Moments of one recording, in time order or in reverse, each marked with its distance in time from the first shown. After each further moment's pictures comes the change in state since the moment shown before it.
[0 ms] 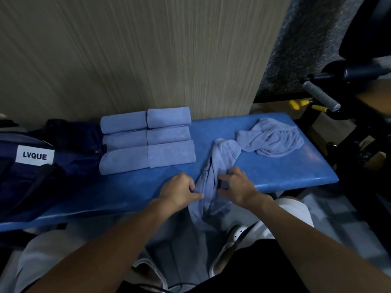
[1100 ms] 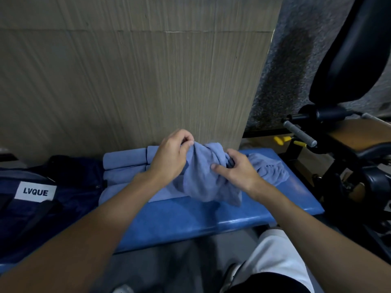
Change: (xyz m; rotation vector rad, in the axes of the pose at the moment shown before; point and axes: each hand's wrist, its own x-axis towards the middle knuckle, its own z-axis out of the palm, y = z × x) left_hand 0.026 0.075 -0.157 -0.339 0.587 0.502; right_hand -0.021 -0.064 -0.135 0.760 0.373 -0.260
